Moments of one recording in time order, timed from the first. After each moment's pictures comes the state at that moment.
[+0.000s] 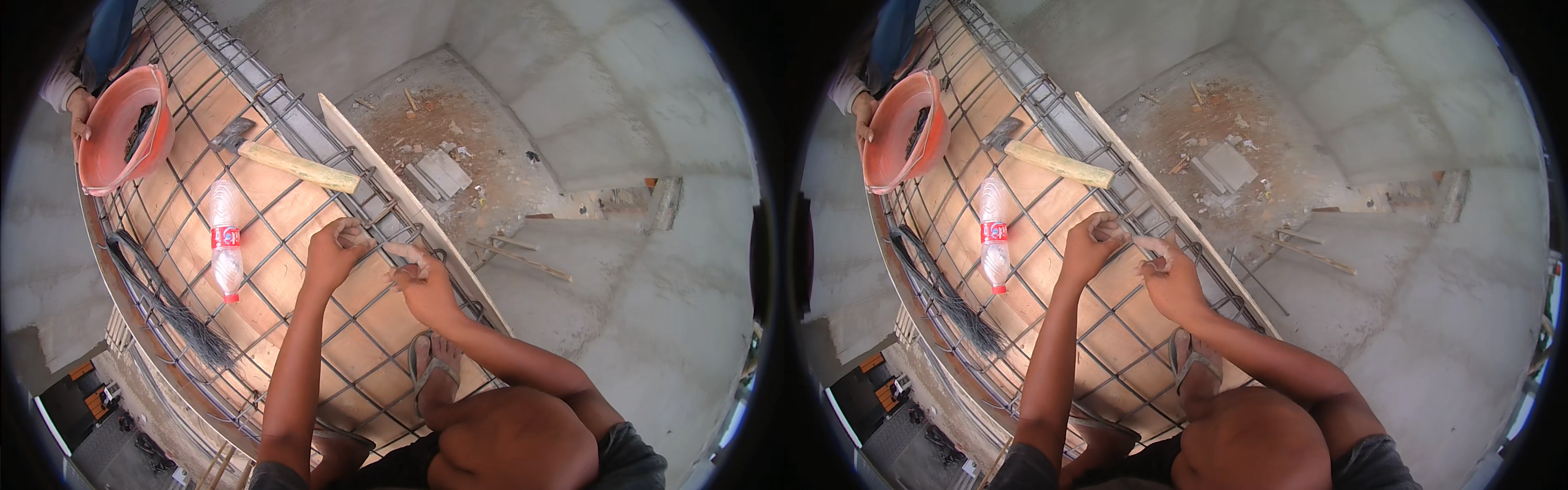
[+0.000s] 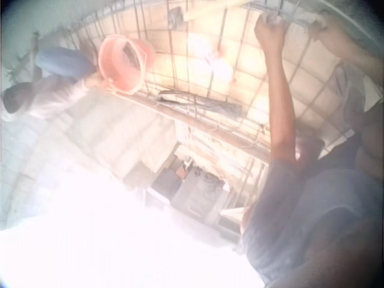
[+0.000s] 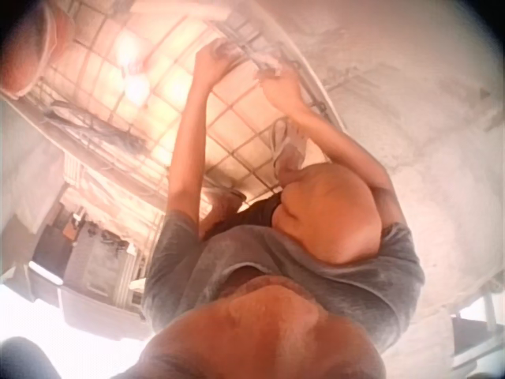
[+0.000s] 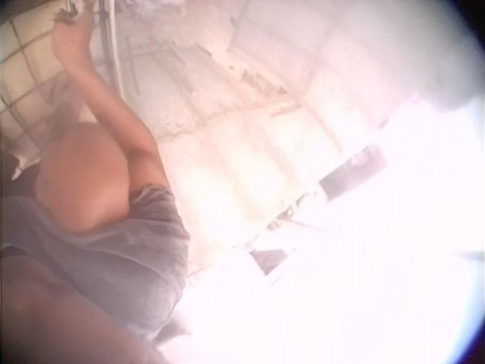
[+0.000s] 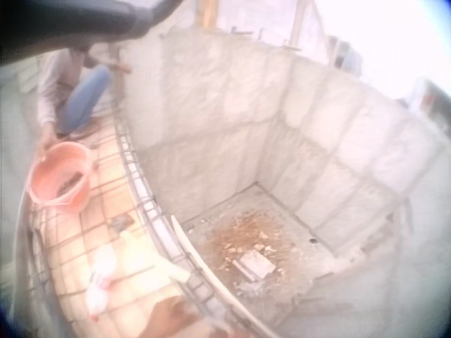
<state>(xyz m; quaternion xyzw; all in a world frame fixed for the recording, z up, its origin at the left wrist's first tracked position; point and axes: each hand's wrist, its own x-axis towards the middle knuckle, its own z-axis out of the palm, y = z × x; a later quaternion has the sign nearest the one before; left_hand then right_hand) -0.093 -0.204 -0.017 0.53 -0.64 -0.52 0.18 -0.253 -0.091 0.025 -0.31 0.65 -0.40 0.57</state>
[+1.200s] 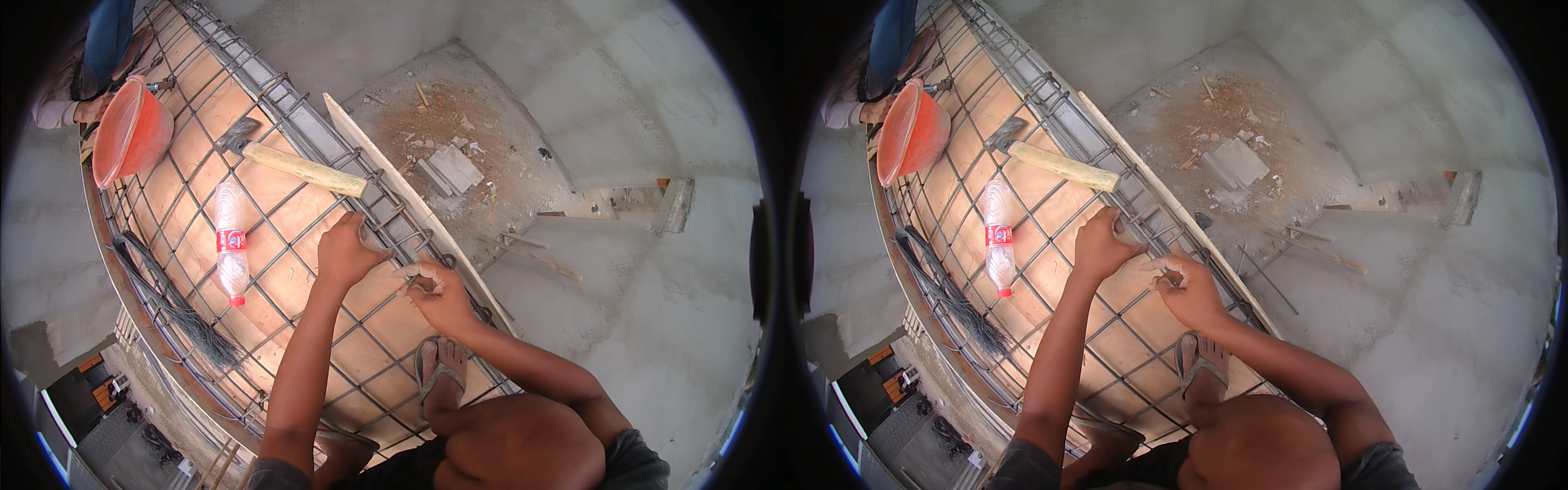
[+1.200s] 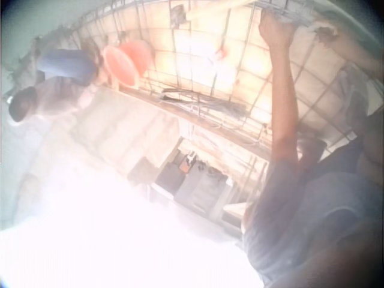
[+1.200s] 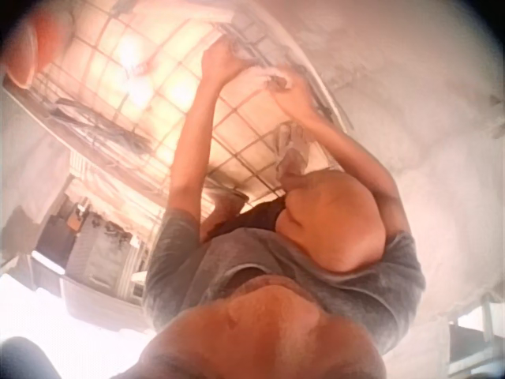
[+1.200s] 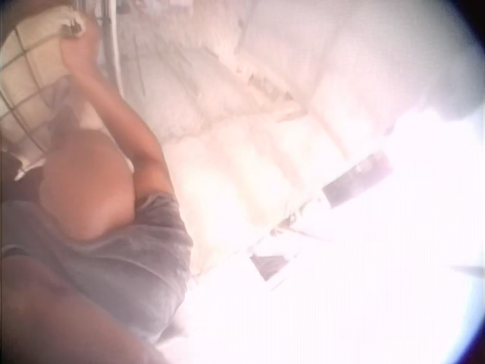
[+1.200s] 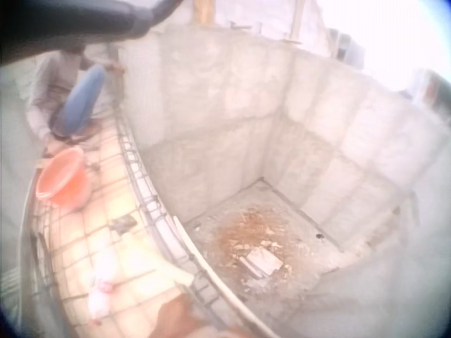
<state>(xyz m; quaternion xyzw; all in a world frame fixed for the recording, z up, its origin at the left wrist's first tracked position) -0.111 -0.216 -0.009 0.53 -0.78 -0.34 0.08 -0.268 -0.080 0.017 -0.34 0.60 -0.41 0.60</state>
